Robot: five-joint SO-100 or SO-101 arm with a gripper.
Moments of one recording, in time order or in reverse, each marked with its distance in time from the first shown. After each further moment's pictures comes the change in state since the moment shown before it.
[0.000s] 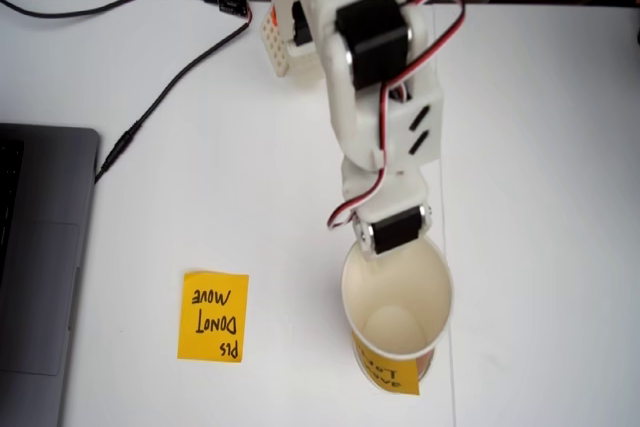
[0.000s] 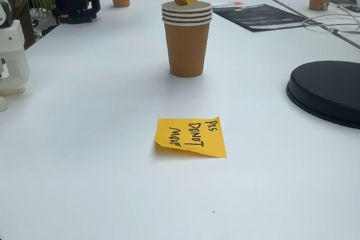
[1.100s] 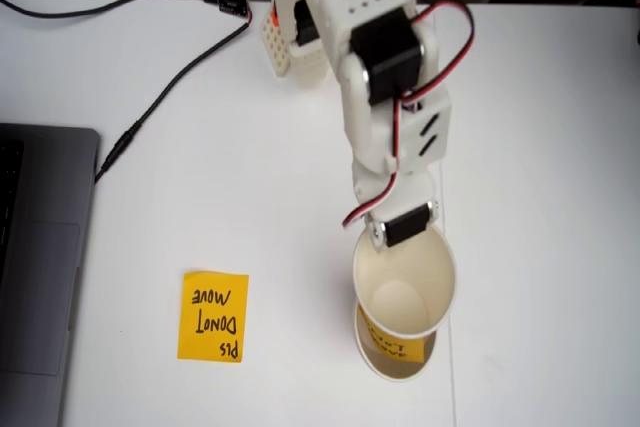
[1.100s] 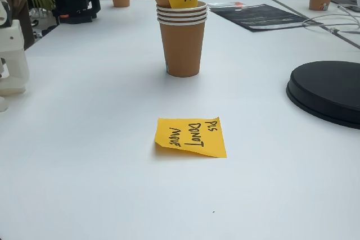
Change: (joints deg) arm -3.2 0.2 5.5 0.7 0.3
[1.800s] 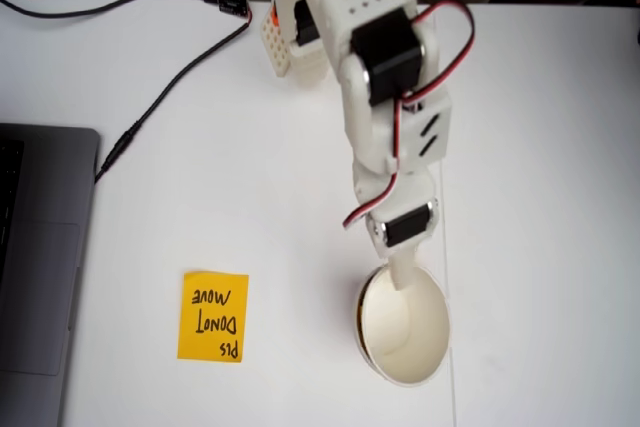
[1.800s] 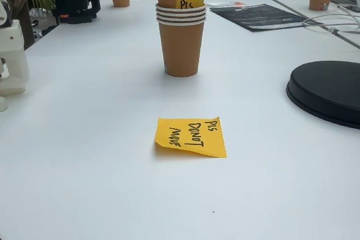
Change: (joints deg) arm -0.1 0.0 0.1 0.0 0.0
